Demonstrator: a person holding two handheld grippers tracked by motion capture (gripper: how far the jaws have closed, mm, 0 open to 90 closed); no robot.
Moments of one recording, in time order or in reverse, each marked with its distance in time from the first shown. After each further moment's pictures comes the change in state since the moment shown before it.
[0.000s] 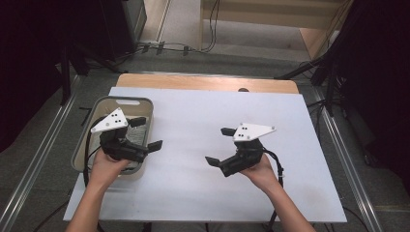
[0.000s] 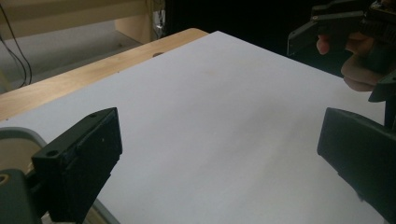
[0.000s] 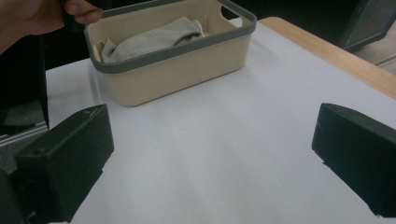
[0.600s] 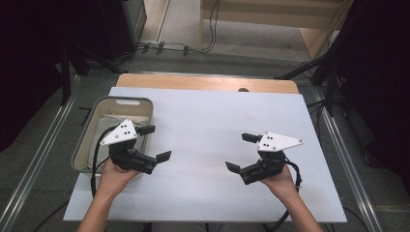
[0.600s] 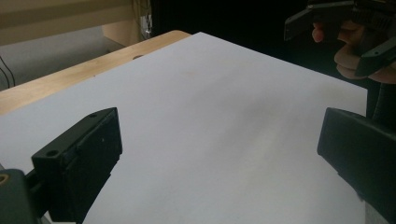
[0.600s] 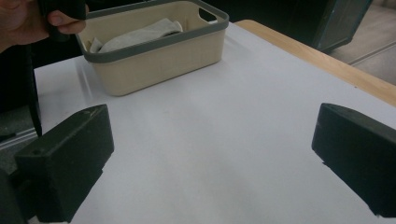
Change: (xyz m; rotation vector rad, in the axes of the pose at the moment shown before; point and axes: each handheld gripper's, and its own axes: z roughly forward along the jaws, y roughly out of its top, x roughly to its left) left arm -0.026 -0.011 0.010 -0.012 -0.032 0.029; right arm -0.002 -0.029 -0.044 -0.040 -0.073 0.017
